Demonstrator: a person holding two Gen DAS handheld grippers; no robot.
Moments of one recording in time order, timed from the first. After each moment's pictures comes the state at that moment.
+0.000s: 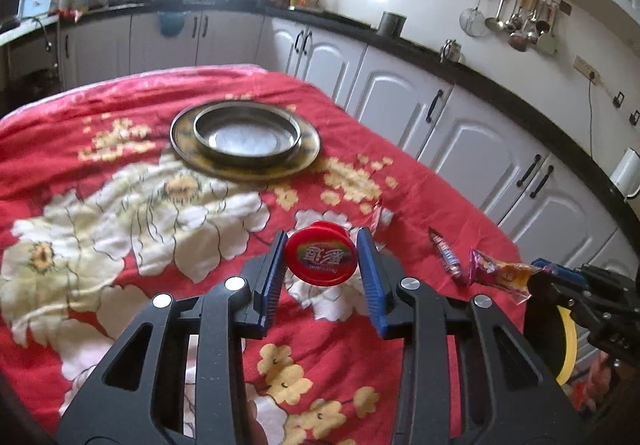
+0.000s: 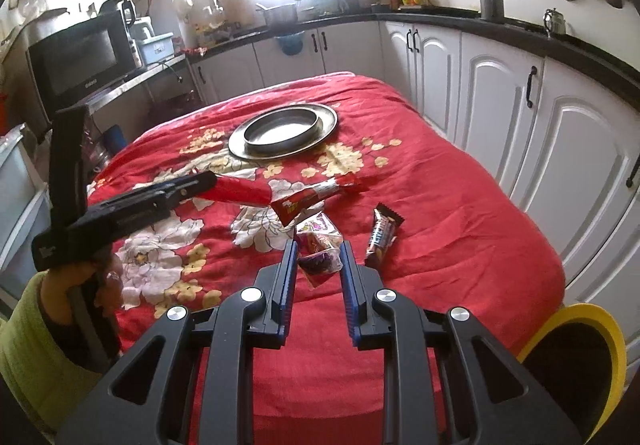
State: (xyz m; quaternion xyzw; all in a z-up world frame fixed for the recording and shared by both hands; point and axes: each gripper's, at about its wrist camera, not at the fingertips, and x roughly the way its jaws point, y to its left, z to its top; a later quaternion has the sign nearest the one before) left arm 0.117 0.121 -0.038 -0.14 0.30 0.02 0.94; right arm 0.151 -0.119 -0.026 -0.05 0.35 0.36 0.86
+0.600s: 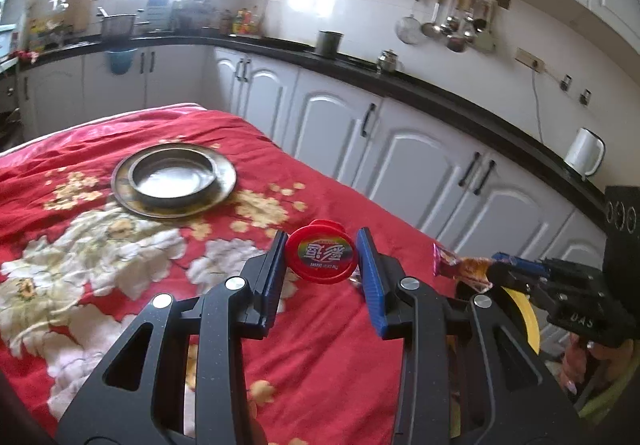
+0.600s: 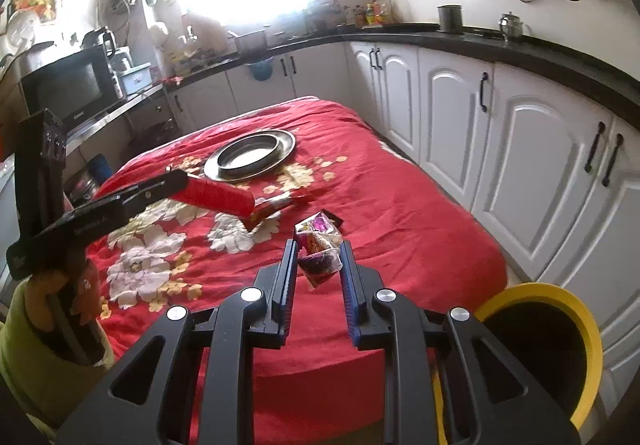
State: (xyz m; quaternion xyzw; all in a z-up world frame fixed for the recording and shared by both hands) left arm 0.098 0.053 0.006 -0.11 0.27 -0.06 0.96; right arm 0.134 -0.189 -0.002 -0.02 0.32 0.32 0.89
